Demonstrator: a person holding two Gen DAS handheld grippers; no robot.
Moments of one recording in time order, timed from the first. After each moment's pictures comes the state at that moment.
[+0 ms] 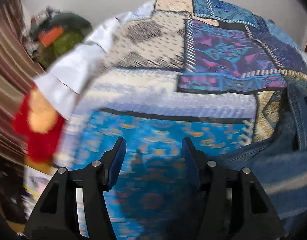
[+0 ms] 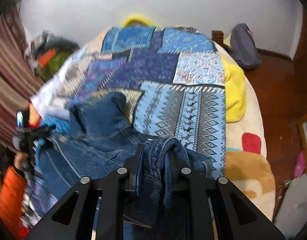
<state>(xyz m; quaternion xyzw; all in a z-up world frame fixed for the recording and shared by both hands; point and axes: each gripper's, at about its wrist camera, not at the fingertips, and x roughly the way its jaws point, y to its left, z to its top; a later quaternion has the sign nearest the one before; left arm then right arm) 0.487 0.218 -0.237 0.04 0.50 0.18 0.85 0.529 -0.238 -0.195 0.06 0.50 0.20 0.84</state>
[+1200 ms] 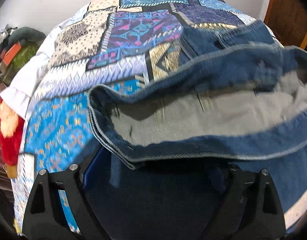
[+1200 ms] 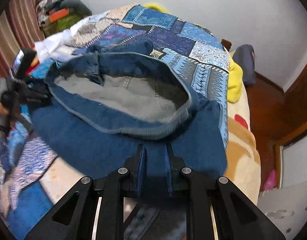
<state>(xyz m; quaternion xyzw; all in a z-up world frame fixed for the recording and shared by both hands) 0.462 0.106 -0.262 0.06 0.53 0.03 0.85 0.420 -0.191 -0.222 -0.13 0.49 0.19 0.84</state>
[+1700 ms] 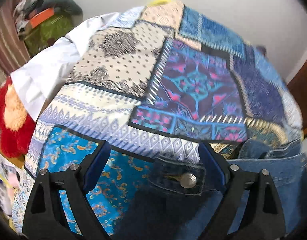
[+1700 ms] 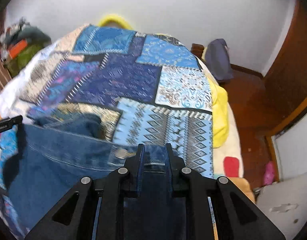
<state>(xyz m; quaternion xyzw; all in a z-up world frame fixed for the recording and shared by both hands) 0.540 0.205 -0.206 -0.11 0.48 0.14 0.86 0.567 -0.178 -0.193 -0.04 0.48 0.09 0.87</state>
